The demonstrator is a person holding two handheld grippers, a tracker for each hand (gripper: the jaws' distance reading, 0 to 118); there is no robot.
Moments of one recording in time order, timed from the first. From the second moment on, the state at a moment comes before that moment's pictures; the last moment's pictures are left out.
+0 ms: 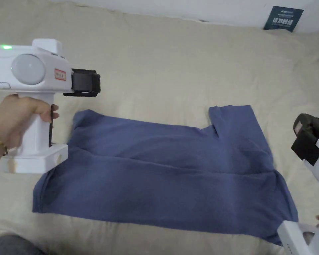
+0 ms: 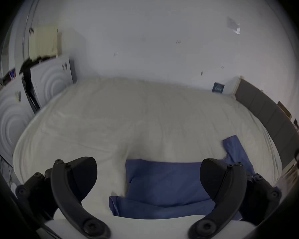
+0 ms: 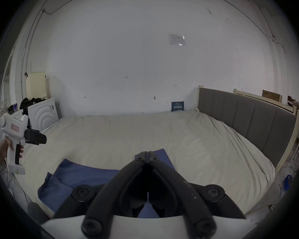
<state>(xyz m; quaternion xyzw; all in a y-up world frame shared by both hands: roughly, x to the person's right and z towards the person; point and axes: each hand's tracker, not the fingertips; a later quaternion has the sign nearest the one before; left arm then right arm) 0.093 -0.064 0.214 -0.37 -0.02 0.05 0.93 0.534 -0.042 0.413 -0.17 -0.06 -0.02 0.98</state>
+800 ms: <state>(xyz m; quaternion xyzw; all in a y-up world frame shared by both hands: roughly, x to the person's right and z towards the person) 0.086 -0.194 0.117 -0.52 0.02 -0.01 0.85 0.549 -0.104 0.344 -0.31 -0.09 -0.01 0.95</state>
